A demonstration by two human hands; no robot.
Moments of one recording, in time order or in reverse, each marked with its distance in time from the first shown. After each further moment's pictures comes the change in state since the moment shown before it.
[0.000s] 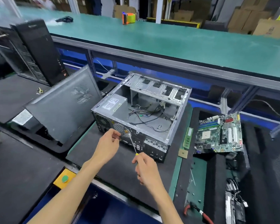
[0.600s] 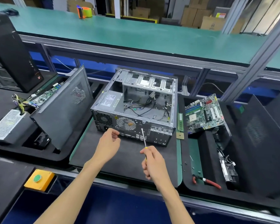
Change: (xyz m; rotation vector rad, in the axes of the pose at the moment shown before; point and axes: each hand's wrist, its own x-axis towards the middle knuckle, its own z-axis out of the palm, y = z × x) left_hand -0.068 0.030 0.075 -0.034 -0.188 0.102; right_hand -0.102 0.035 -0.069 0.114 0.322 0.056
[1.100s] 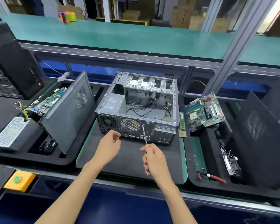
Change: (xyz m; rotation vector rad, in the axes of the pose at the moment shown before) left_hand -0.046 0.069 0.073 0.019 -0.042 0.052; right_hand -0.028 -0.001 -0.097 0.085 0.053 -0.031
